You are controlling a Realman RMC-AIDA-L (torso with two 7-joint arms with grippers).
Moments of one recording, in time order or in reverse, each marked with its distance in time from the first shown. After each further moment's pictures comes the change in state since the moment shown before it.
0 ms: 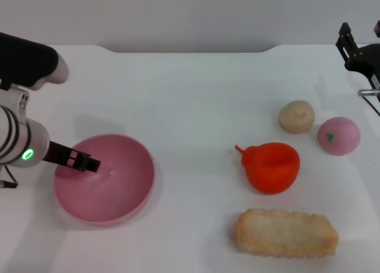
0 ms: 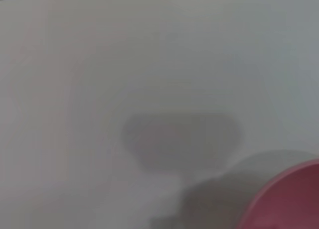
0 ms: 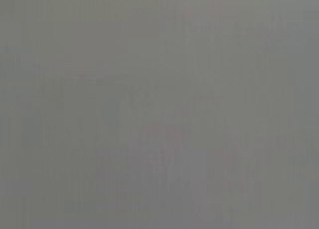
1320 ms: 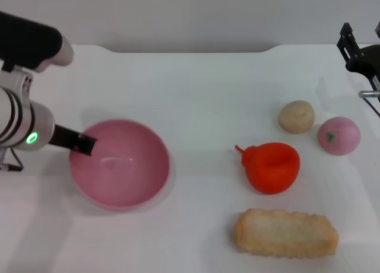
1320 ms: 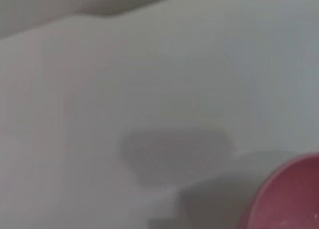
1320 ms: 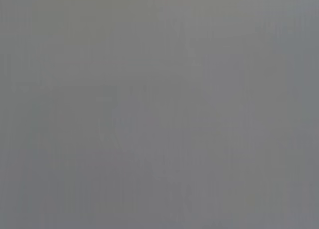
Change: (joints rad) left arm -0.029 0.000 -0.015 0.014 -0.017 -0.008 0.021; right arm -0.024 0.003 -0.004 -0.029 0.000 0.000 -0.008
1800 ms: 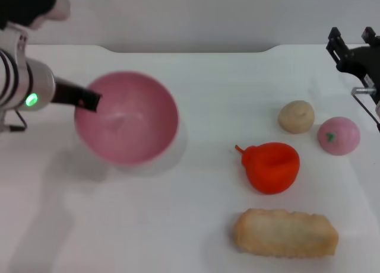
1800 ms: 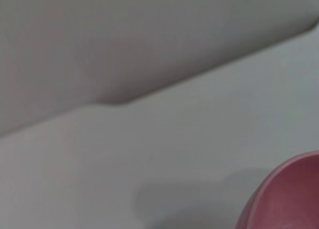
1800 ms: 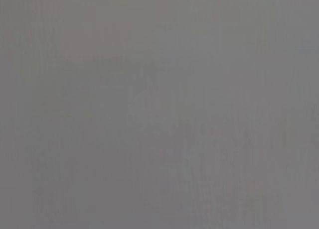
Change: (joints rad) left arm -0.026 0.004 -0.026 0.107 0.013 0.056 0.009; right arm -0.065 -0.008 0.042 -0.201 -0.010 0.249 -0.002
